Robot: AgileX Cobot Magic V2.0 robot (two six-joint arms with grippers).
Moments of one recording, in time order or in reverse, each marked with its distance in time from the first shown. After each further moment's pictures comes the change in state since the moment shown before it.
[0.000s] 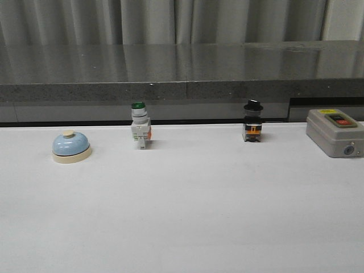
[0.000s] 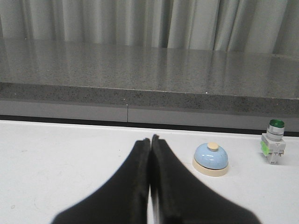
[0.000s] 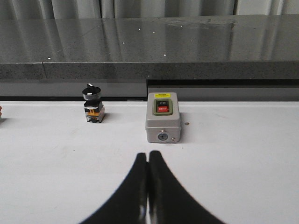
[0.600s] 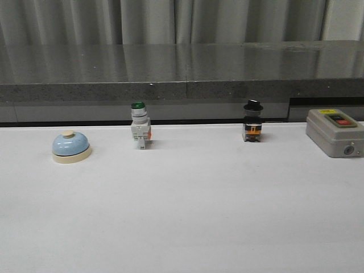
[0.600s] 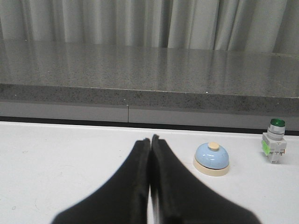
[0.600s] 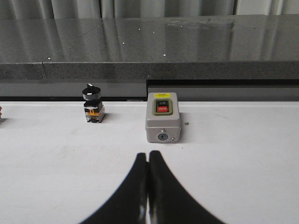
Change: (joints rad) left arm 0.000 0.000 0.000 0.006 -0.002 0.002; right arm 0.000 0.000 0.000 0.000 0.000 0.000
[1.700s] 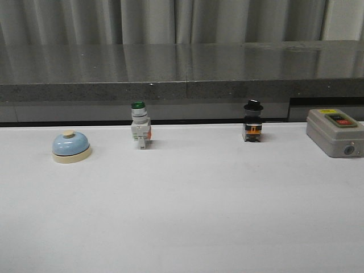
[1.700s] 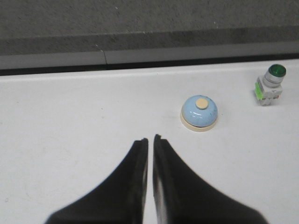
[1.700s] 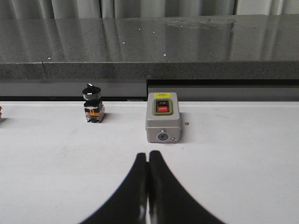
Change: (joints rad) left arm -0.066 0.904 -0.749 -0.062 0.423 0.133; right arm 0.000 0.000 0.000 0.000 0.000 0.000
